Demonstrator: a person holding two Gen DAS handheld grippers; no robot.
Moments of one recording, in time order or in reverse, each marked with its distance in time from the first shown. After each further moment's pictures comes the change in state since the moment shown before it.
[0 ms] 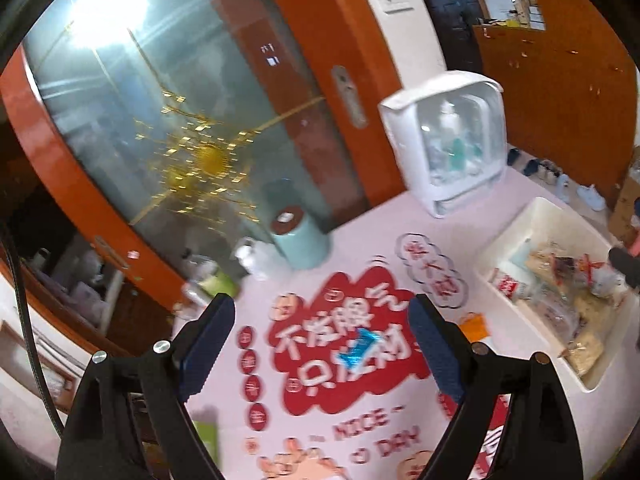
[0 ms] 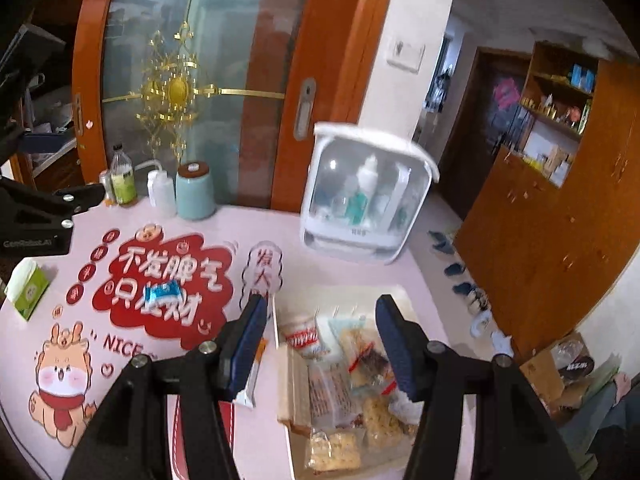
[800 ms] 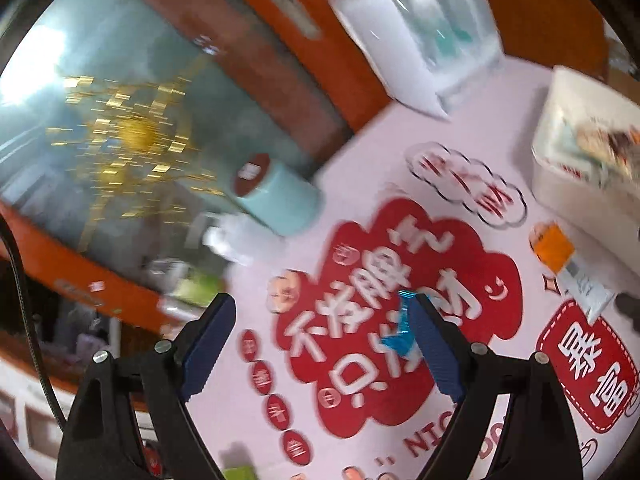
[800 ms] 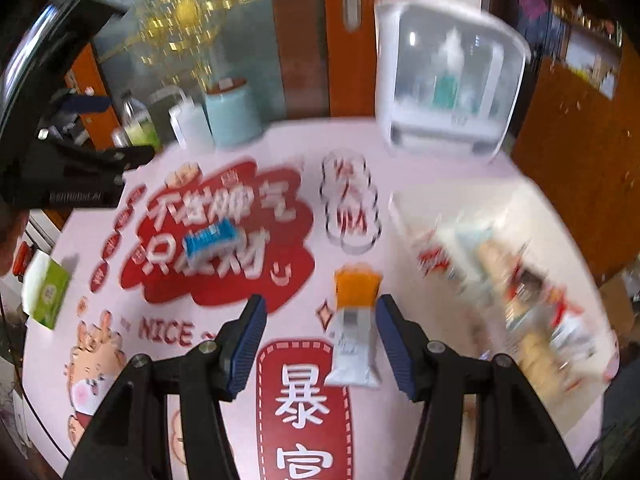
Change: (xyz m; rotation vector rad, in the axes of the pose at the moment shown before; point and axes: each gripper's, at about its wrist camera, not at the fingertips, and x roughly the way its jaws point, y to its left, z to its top) left arm 0.187 -0.015 -0.047 0.303 0.146 -0.067; right arm 0.136 0.101 -0.083 0.162 0.276 0.203
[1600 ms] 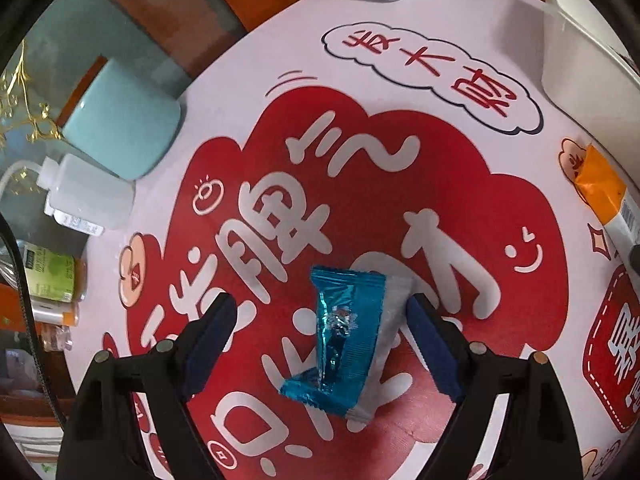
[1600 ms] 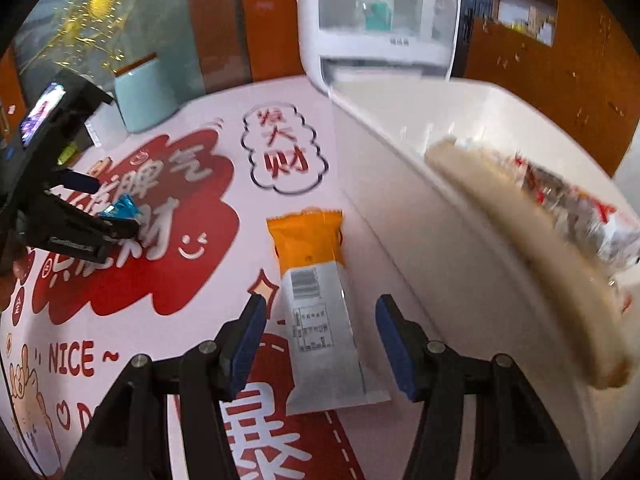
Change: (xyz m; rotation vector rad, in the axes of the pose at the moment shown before) left arm 0.164 -0.056 -0.032 0.046 0.178 -0.316; right arm 0.096 -0.023 -0.048 0.198 -0.015 -0.174
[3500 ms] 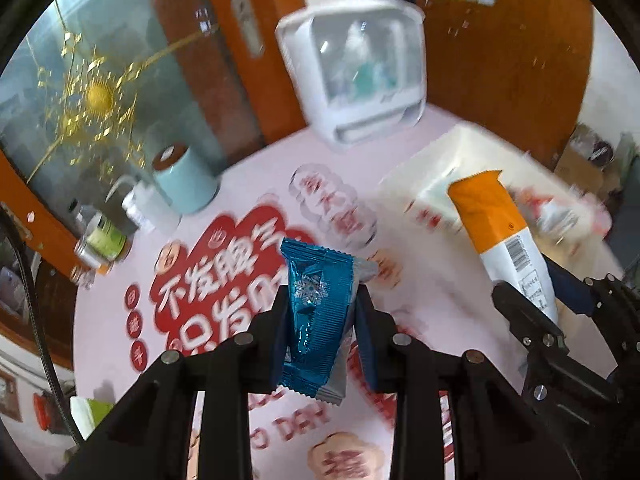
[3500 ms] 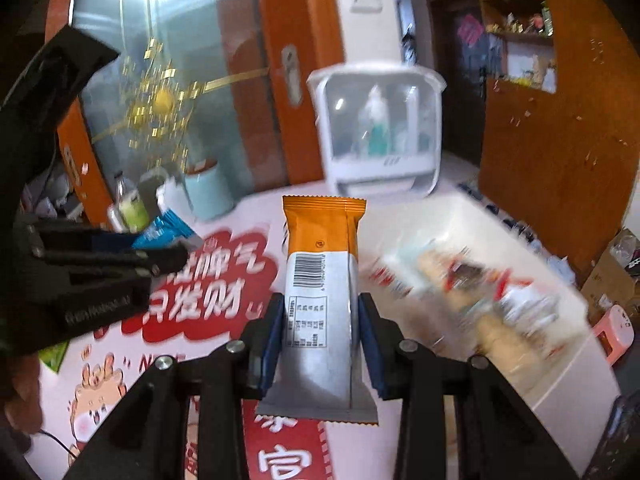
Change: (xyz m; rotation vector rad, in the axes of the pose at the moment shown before) left arm -0.260 -0.133 -0.025 -0.267 -0.305 0.047; right arm -0.172 -0.058 0.013 -0.018 -0.309 0.160
